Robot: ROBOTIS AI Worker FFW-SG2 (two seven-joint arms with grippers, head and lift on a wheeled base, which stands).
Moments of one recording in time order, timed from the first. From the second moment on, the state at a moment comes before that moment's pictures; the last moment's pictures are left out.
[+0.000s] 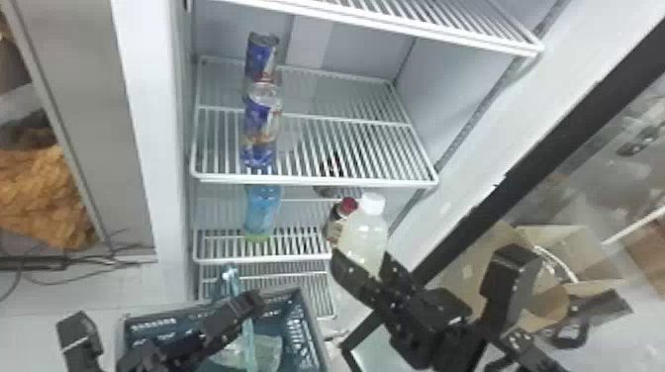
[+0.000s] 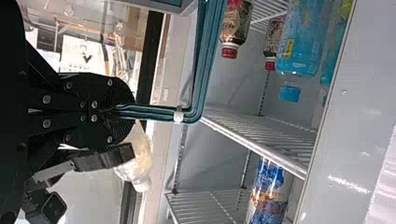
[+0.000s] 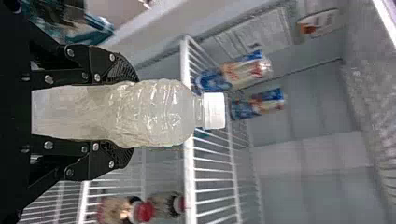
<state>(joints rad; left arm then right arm) 0.37 0.22 -0.21 -1.64 1.60 0.83 -0.42 0.88 -0.11 -0.20 -2.64 -0.35 0.67 0.28</state>
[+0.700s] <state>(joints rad) 0.36 0.22 -0.21 -1.64 1.60 0.84 -0.42 0.76 -0.14 -0.17 -2.55 -0.30 0.95 0.37</state>
